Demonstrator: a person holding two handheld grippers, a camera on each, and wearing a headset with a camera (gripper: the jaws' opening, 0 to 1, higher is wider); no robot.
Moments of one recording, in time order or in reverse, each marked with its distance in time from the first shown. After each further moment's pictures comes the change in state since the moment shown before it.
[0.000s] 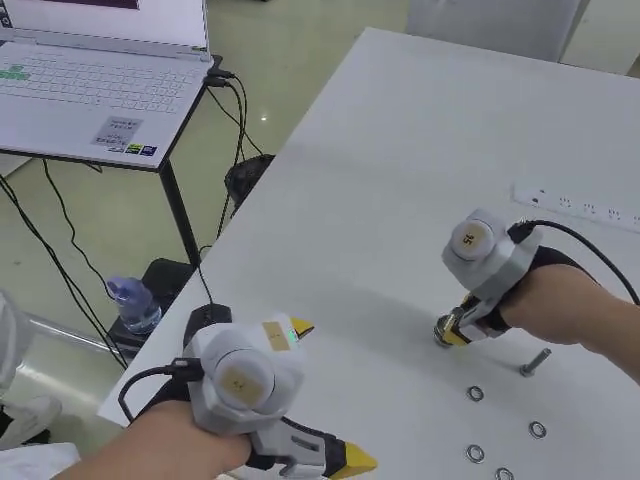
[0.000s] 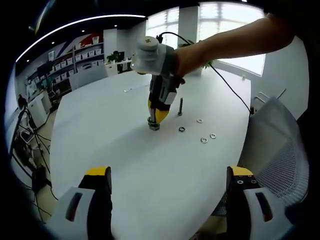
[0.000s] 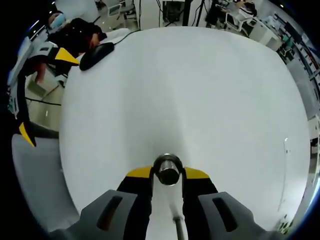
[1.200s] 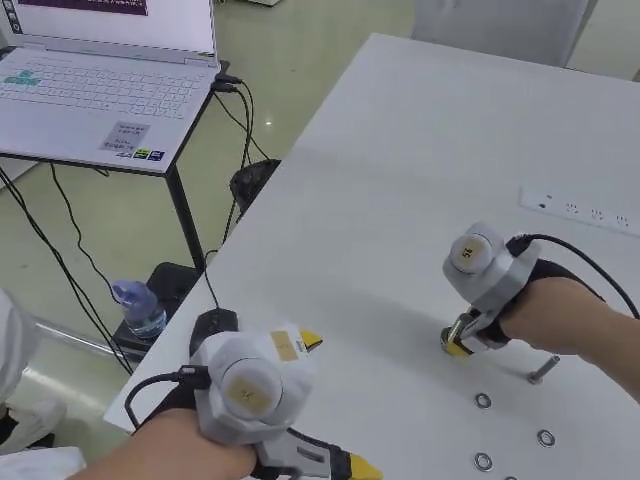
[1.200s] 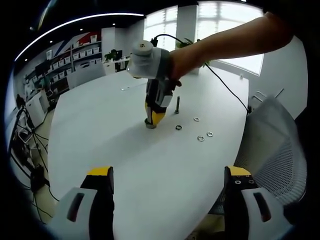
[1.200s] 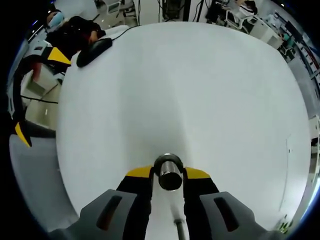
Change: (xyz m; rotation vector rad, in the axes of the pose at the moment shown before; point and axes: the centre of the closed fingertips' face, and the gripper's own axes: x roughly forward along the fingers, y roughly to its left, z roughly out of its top) left arm -0.001 -0.005 -0.004 -0.001 0.012 -0.023; right arm 0.007 0.004 -0.001 -0.004 0.023 0.001
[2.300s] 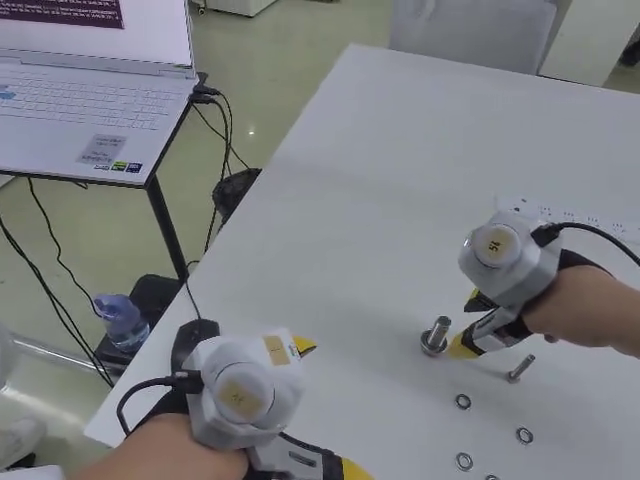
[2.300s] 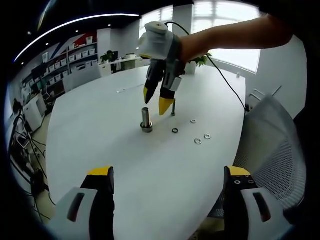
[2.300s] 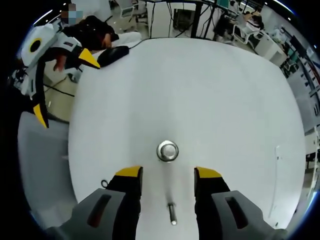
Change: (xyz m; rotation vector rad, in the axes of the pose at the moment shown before) left arm 0.008 -0.004 0.009 0.030 0.002 -0.023; right arm -0.048 0.001 -0.013 -0.109 -0.085 0.003
